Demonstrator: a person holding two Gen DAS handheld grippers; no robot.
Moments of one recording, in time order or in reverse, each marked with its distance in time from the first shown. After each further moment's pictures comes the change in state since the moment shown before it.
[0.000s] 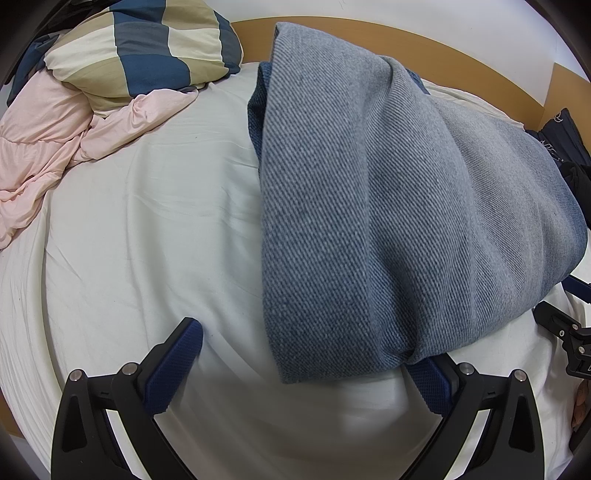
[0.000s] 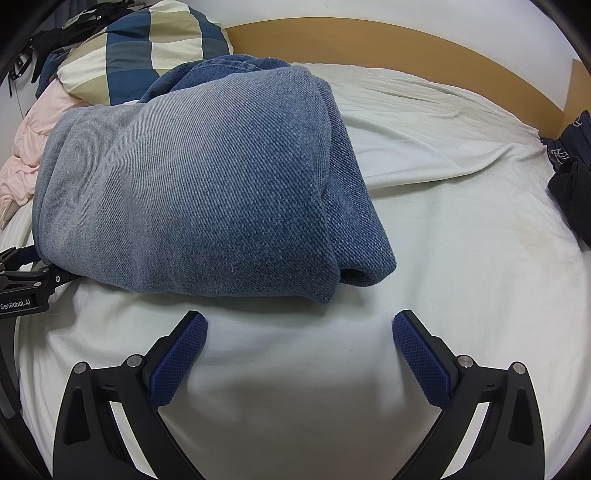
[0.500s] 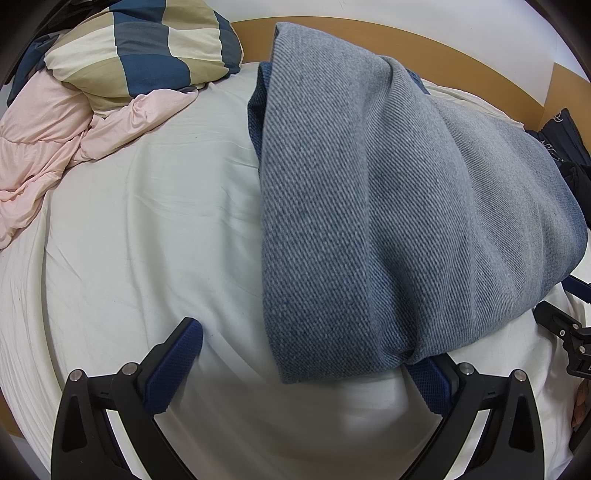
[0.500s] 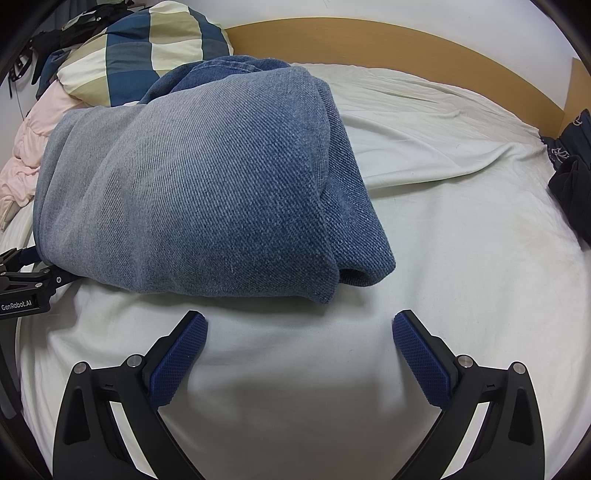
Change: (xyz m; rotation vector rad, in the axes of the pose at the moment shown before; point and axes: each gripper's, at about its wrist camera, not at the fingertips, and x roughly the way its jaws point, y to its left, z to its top) left arm 0.000 0.000 0.000 0.000 0.000 0.000; right arm 0.001 -0.013 -0.001 0.003 -0.001 0.004
